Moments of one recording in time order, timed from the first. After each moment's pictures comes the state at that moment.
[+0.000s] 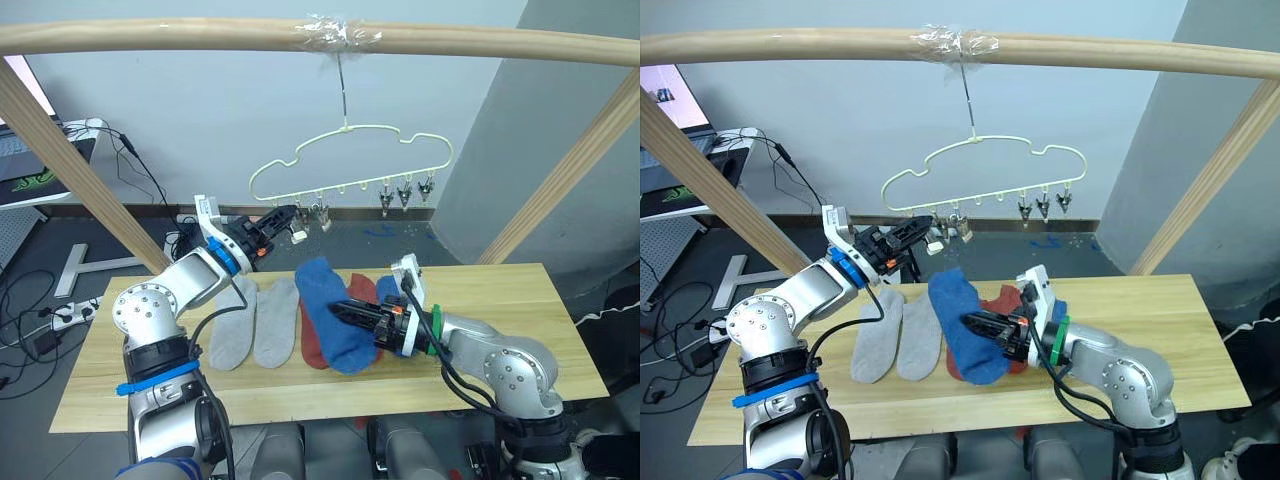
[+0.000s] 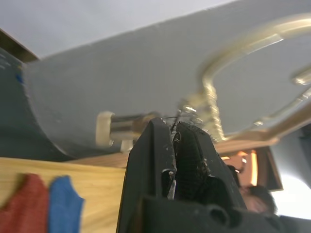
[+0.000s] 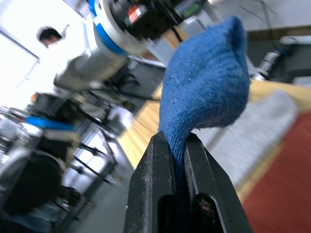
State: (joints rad) left arm -0.58 0.23 0.53 0.03 -1.26 1.17 -0.09; right arm -0.27 -0.15 0.02 -0.44 0.84 1.11 0.49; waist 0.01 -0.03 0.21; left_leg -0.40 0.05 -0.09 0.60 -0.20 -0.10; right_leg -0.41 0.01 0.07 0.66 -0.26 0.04
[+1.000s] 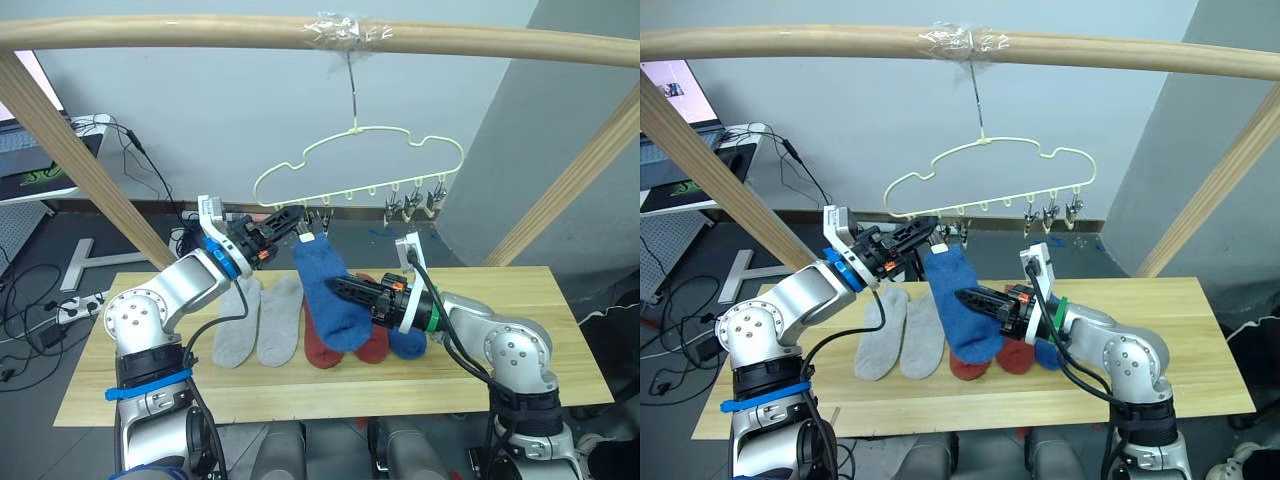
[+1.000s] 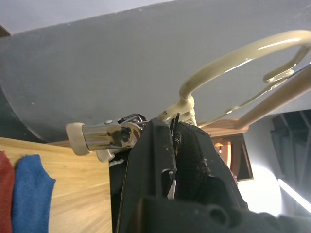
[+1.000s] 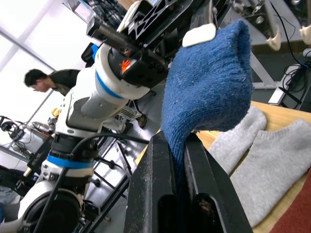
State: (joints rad) left arm -0.53 0.29 0.45 0.02 -1.52 1.13 0.03; right arm -0.35 -0.16 -0.02 -0.35 0.95 1.10 0.45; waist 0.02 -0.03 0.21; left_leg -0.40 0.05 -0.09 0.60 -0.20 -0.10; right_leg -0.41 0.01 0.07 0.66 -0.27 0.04
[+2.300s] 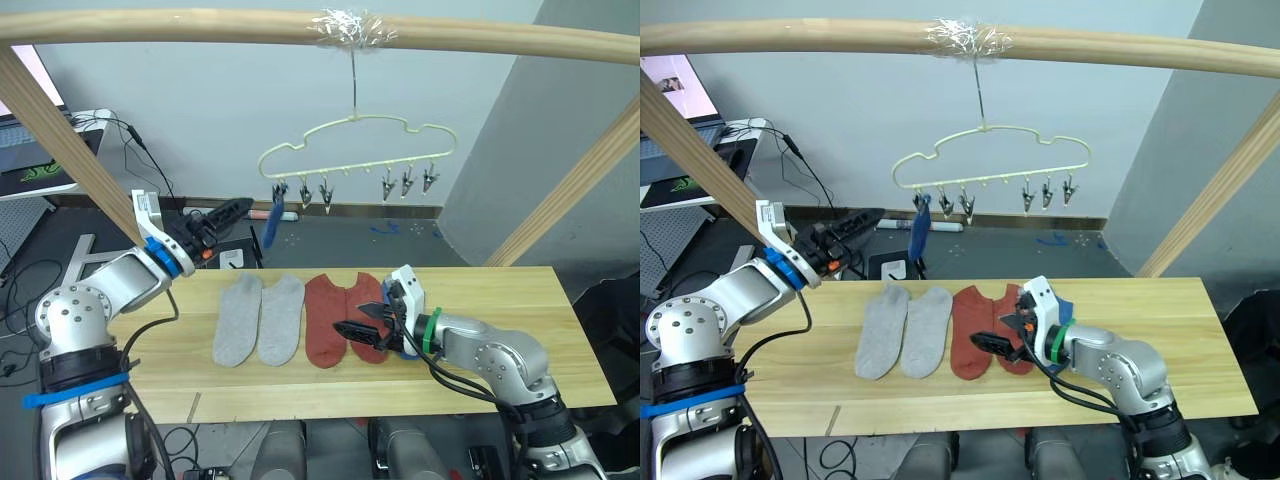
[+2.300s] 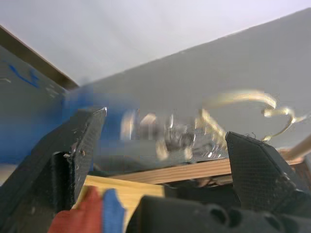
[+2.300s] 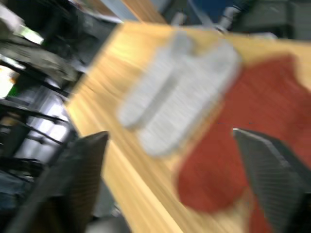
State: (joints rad) left arm -0.46 0.60 0.42 0.08 -1.29 1.04 -0.21; right arm -0.26 -0.34 0.17 -0.27 0.68 0.98 0.47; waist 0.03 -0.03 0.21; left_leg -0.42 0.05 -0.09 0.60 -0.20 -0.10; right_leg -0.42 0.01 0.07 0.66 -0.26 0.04
